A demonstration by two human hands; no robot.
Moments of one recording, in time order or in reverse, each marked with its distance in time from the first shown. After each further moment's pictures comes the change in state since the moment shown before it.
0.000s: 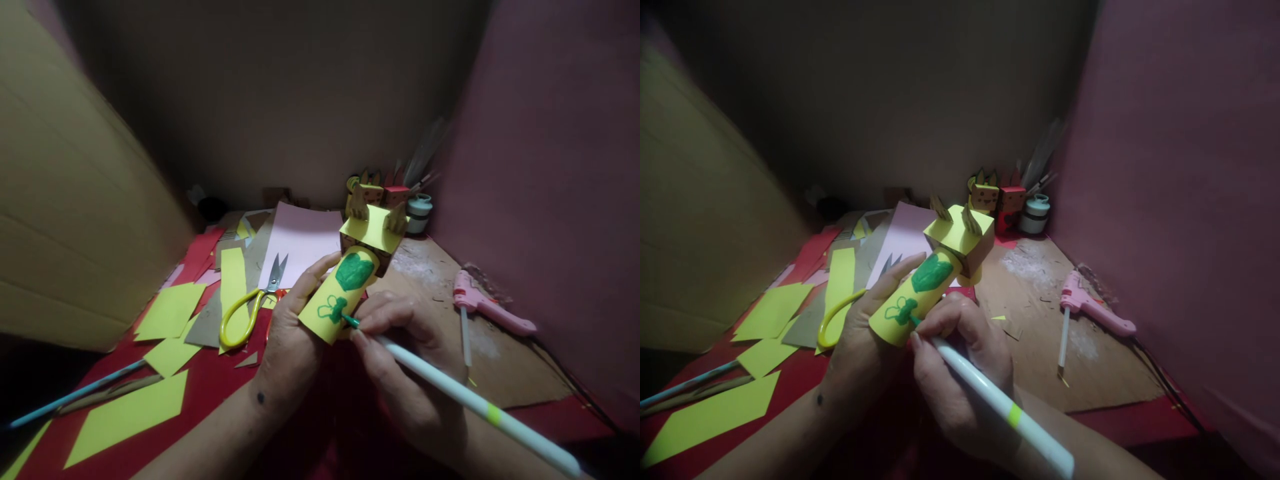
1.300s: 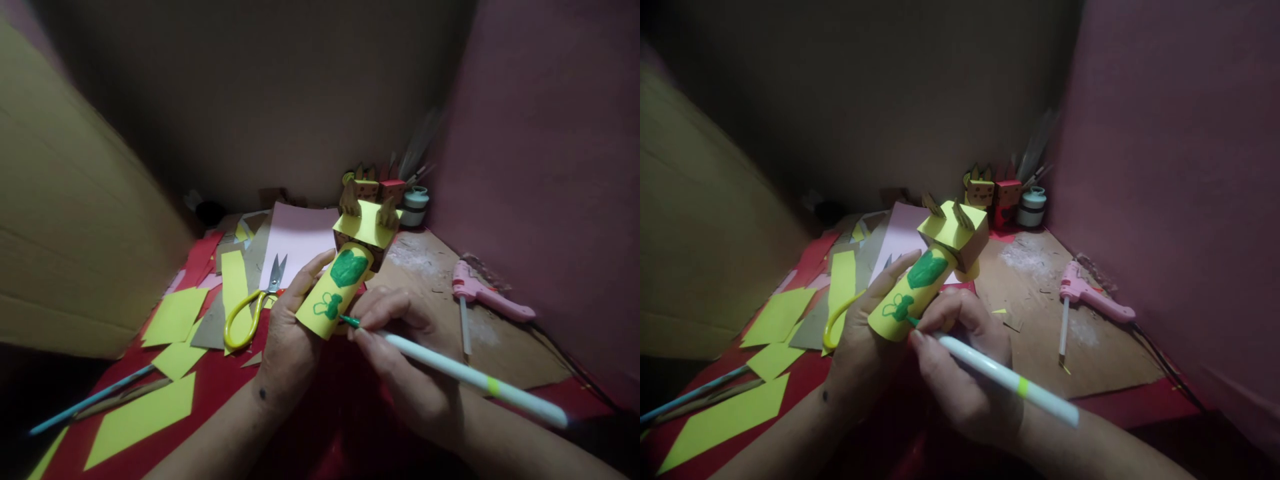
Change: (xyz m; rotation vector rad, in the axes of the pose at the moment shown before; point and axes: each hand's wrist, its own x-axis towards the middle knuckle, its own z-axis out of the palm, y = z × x) left_hand 0.001 -0.004 -0.006 0.164 0.037 0.019; right_hand -0.002 0.002 -0.004 0.221 -0.054 0.097
